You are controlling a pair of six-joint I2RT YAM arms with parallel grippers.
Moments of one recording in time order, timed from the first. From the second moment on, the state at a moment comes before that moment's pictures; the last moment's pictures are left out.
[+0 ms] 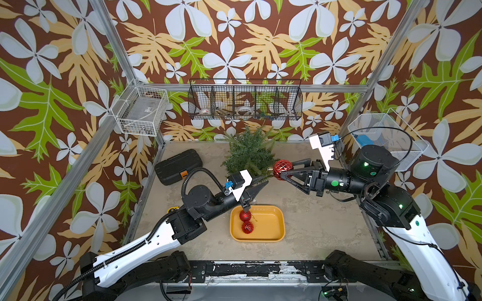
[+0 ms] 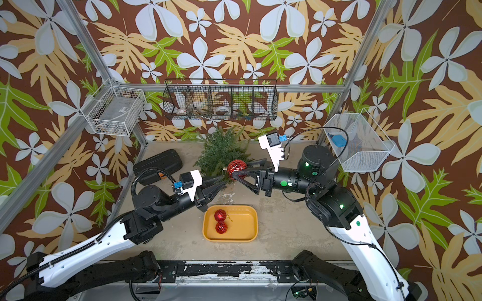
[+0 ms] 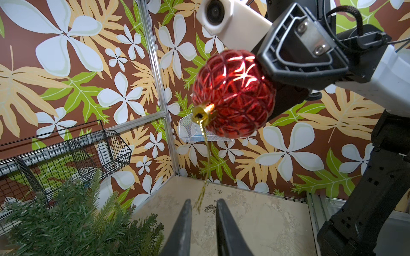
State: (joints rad) left arm -1.00 0.95 0.94 0.23 0.09 0.12; right arm 0.61 1.04 1.54 -0.58 -0.69 0.50
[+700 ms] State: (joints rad) left arm -1.00 0.98 1.01 0.17 0.09 0.14; right arm 0.61 1.04 1.57 -0.61 -0.60 0.46
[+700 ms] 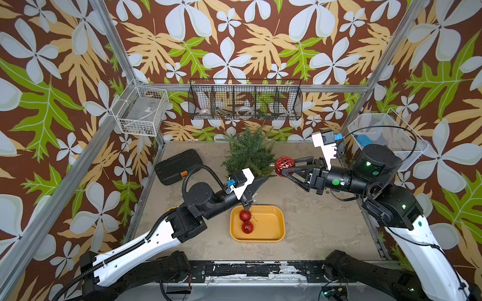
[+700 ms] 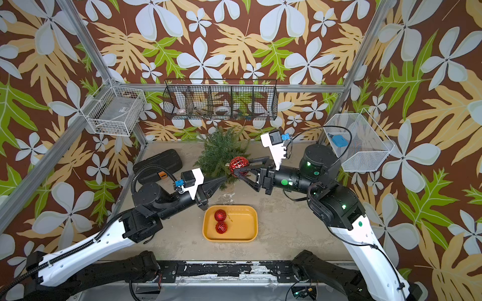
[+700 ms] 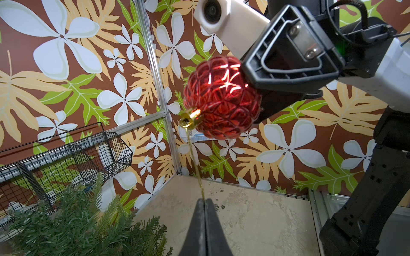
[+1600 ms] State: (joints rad) left arm -0.76 1.59 1.78 -0.41 0.15 0.09; right arm 0.26 1.21 1.47 -0.38 -0.51 0.47
